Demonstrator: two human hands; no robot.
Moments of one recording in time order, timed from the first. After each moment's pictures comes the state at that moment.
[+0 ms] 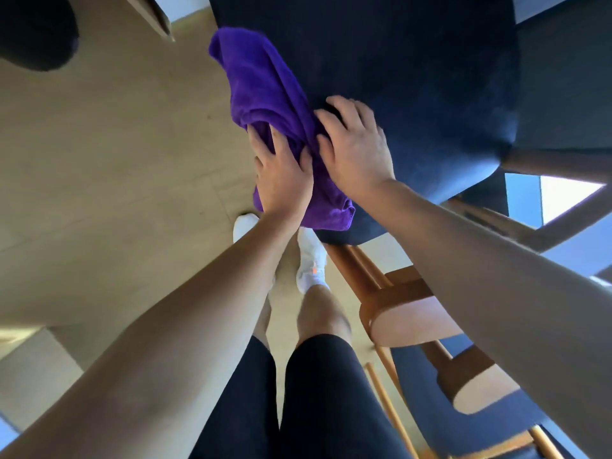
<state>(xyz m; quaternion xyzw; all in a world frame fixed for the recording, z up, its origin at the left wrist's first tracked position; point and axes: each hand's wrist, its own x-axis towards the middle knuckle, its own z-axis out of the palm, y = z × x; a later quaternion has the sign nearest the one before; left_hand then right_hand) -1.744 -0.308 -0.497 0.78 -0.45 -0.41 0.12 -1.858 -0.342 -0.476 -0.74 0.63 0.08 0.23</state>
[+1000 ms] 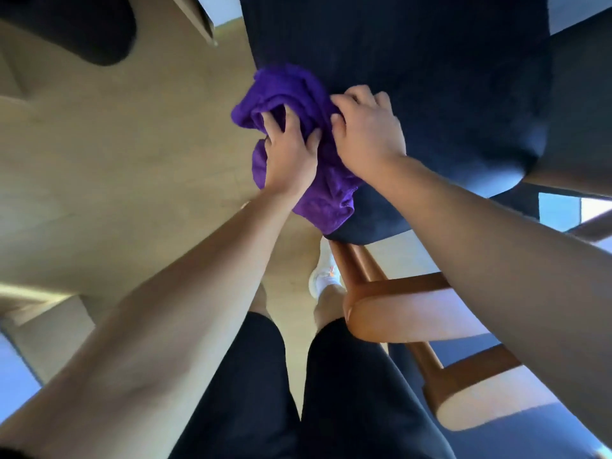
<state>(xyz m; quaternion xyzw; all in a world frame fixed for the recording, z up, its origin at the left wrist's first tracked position) -1.743 -0.323 -0.485 0.78 -0.45 -0.42 0.12 -1.865 -0.362 -0.468 -0.73 0.61 0.07 0.28</state>
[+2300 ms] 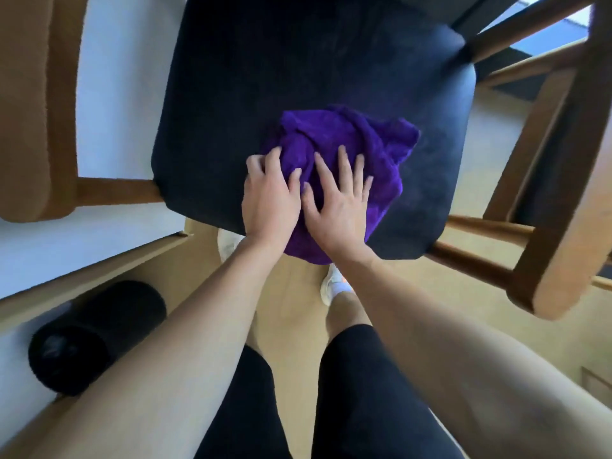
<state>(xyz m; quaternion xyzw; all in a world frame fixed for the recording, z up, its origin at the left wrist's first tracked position) -1.712 -0.495 -0.458 0.43 -0.83 -0.34 -0.04 -1.755 -0.395 -0.487 -0.22 0.93 -0.18 0.22</state>
